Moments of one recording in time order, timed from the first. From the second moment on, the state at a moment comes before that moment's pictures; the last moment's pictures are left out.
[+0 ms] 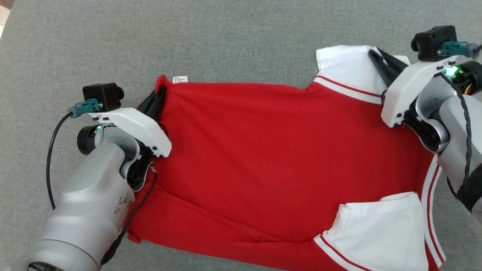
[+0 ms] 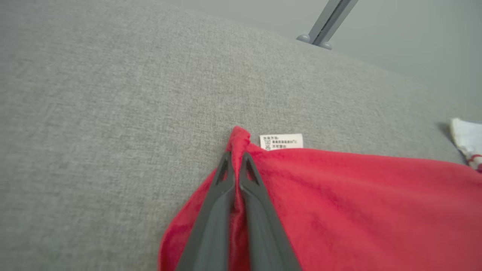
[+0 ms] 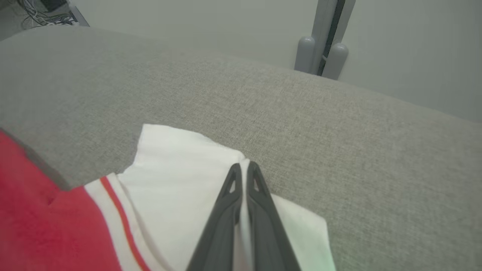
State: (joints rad) left arm -0.89 0.16 -0.76 1.03 -1.04 -0.13 -0.20; right arm -0.96 -0.42 0.72 0.73 0.66 0.13 0.15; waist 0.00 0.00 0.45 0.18
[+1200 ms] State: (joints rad) left arm -0.39 0.42 -0.60 0.47 -1.08 -0.02 -0.24; right arm -0.19 -0.29 0.36 0.17 0.55 0.13 -0.13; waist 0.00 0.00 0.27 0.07
